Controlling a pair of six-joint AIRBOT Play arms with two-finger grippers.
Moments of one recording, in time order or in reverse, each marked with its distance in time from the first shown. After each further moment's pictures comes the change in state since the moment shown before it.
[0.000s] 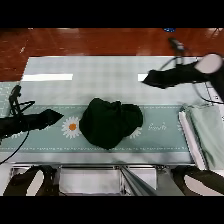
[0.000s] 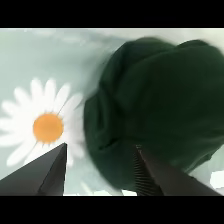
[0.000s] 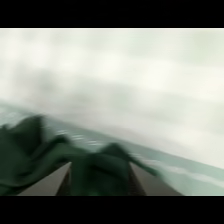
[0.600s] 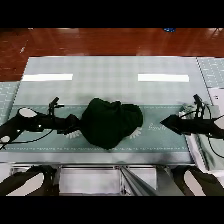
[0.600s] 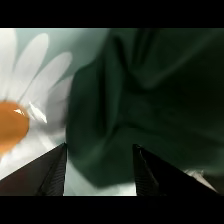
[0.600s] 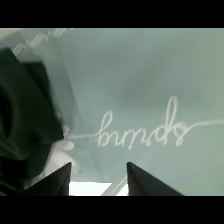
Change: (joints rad) left arm -0.201 -0.521 -0.040 -0.266 0.126 0.156; right arm -0.333 0.414 -0.728 0.121 0.021 -0.080
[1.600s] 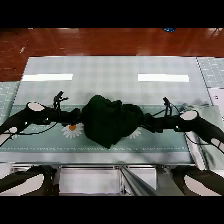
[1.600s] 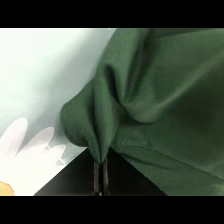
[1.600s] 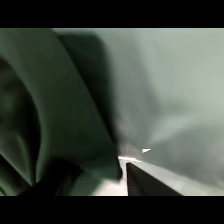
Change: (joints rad) left arm -0.067 -0.109 0.094 -0.045 0.117 0.043; right arm 0.374 -0.402 0.042 0.338 -0.276 -0.083
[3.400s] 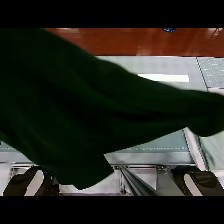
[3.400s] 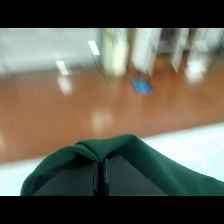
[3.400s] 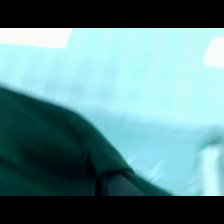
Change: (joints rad) left arm 0.300 0.555 1.056 0.327 -0.295 -0.062; right arm -0.116 0.691 0.839 -0.682 0.789 0.246
